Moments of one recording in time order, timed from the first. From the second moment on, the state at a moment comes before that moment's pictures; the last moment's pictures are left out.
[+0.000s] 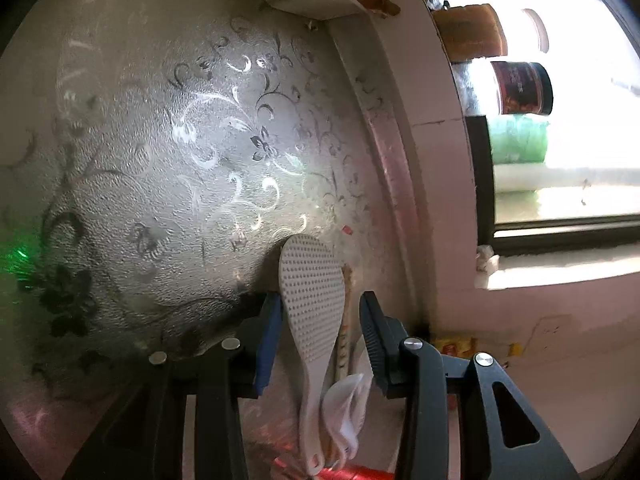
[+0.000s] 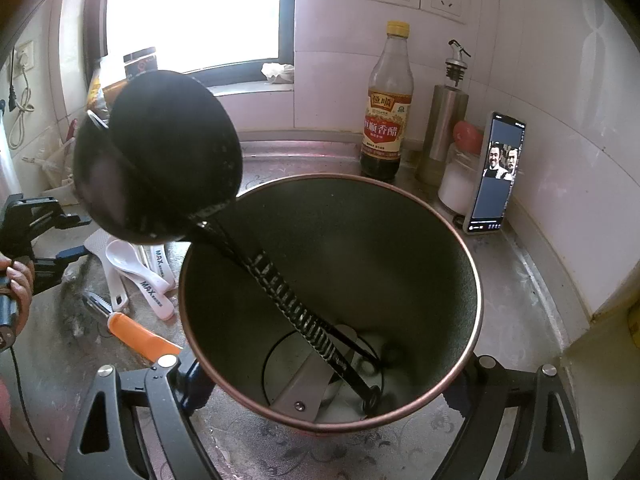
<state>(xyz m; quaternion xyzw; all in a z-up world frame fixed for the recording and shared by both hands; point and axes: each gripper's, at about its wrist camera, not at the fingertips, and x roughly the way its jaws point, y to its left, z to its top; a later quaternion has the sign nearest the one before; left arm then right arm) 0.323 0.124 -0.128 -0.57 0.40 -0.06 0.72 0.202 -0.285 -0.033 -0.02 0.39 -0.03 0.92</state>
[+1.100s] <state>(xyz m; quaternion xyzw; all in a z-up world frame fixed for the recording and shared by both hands) 0.311 0.121 -0.047 -0.45 0.32 -0.07 0.83 0.200 -0.285 -0.034 -0.02 0.39 -0.03 0.92</state>
